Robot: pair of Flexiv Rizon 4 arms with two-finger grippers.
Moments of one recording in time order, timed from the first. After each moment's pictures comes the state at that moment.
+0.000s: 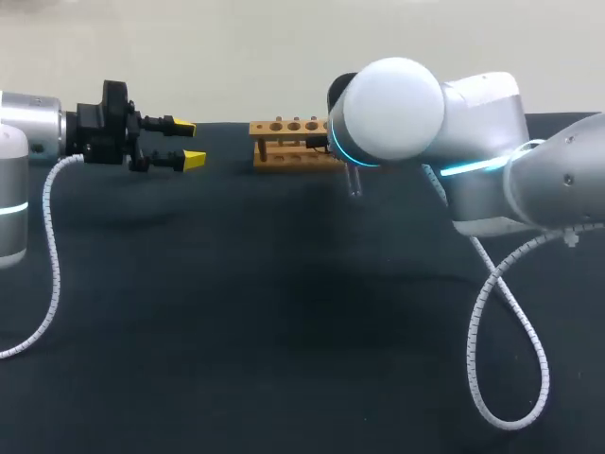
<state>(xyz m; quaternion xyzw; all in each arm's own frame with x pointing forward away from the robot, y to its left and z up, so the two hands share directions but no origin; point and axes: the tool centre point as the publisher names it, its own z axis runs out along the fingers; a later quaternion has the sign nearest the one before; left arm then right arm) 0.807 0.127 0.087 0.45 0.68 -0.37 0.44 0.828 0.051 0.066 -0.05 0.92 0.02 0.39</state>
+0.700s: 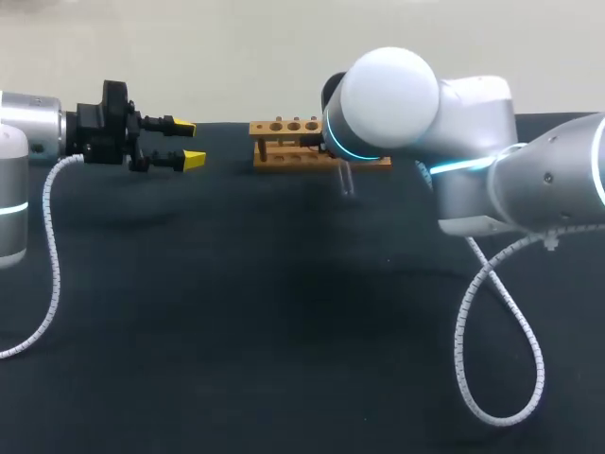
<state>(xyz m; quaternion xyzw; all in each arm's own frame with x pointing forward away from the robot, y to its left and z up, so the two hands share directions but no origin) 0.807 0.127 0.087 0.45 0.68 -0.37 0.44 0.833 0.062 0.056 -0.05 0.93 0.03 0.37</state>
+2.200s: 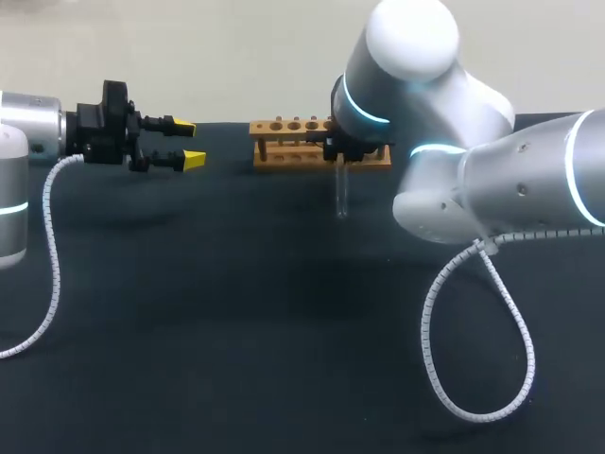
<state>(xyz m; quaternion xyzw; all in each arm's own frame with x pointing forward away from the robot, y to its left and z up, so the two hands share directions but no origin) 0.807 0.127 0.087 0.45 0.68 -0.37 0.44 0.824 0.061 0.035 -0.01 0.96 0.08 0.25</state>
